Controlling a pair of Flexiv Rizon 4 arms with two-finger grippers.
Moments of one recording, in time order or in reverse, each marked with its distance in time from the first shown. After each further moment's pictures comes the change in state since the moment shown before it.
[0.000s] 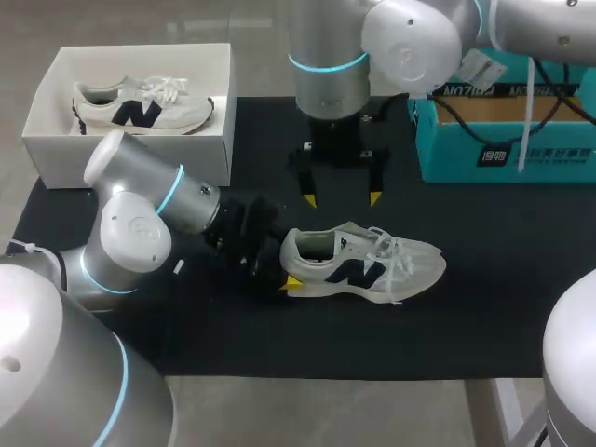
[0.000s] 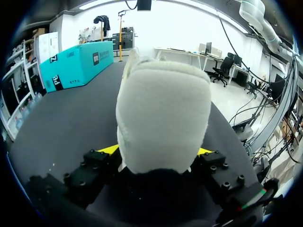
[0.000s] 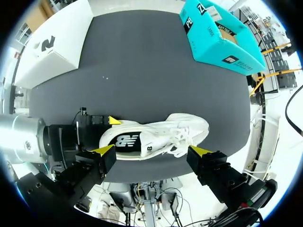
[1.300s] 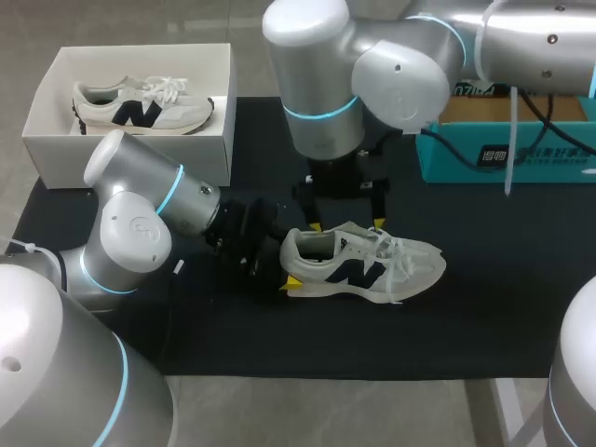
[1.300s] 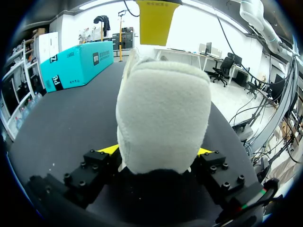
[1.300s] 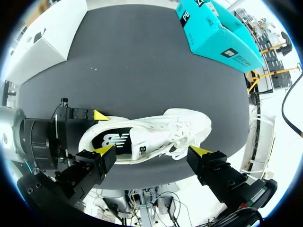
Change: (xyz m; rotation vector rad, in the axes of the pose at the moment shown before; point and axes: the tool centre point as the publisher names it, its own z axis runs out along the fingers) left arm 0.000 0.000 0.000 0.000 0.000 0.000; right arm -0.011 -0.018 0.042 -0.032 -0.064 0.004
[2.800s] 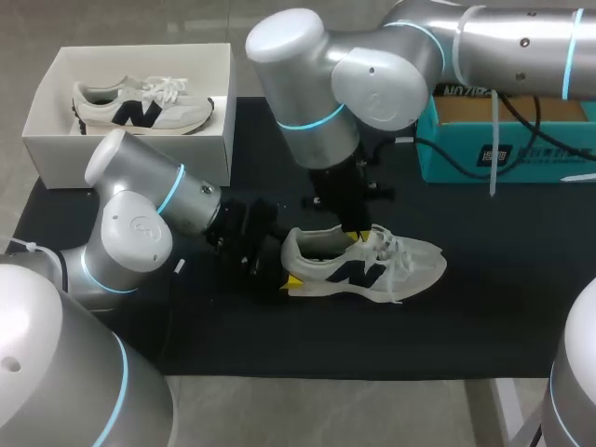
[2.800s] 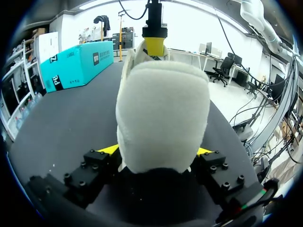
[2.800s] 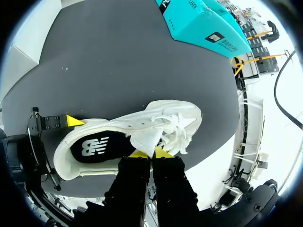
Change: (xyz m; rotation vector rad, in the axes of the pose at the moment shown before) left arm -0.001 -0.001 0.001 -0.001 0.000 0.000; right arm -0.023 -0.002 0.022 0.075 -0.143 0.112
